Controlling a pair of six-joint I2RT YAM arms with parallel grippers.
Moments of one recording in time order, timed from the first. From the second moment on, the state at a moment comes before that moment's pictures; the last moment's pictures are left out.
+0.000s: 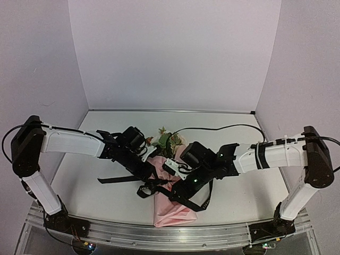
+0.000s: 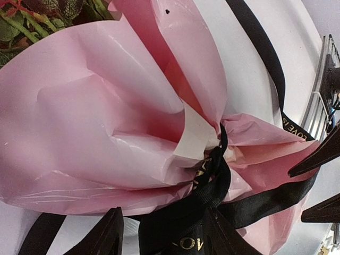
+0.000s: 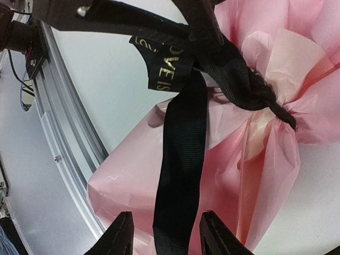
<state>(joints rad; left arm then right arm) -0.88 1.67 1.03 -0.38 0.35 -0.23 1.10 1.68 1.09 -0.42 -0.31 0.35</state>
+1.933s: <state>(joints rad) -0.92 1.64 0.99 -0.38 0.28 -0.13 1.10 1.68 1.08 -0.44 -0.33 0.34</state>
